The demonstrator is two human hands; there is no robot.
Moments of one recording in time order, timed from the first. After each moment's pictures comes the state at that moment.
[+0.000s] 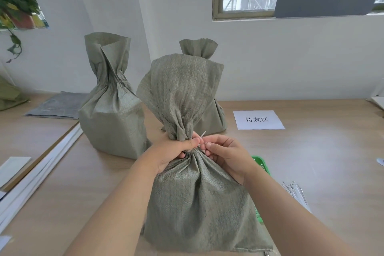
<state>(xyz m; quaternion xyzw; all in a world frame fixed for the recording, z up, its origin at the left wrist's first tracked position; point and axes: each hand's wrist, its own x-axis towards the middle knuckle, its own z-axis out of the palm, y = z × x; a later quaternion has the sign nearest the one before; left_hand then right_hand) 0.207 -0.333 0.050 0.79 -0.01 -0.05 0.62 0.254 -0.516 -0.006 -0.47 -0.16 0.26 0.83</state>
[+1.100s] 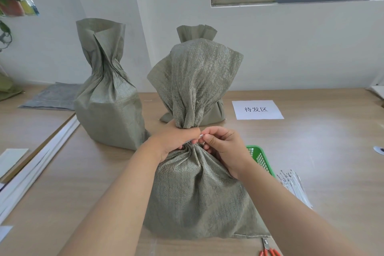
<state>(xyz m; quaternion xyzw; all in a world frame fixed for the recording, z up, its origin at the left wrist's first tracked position) 0.211 -0.345 0.056 0.85 0.04 -0.07 0.53 0.243 -0.508 -0.015 -0.55 -0.17 0.15 0.80</state>
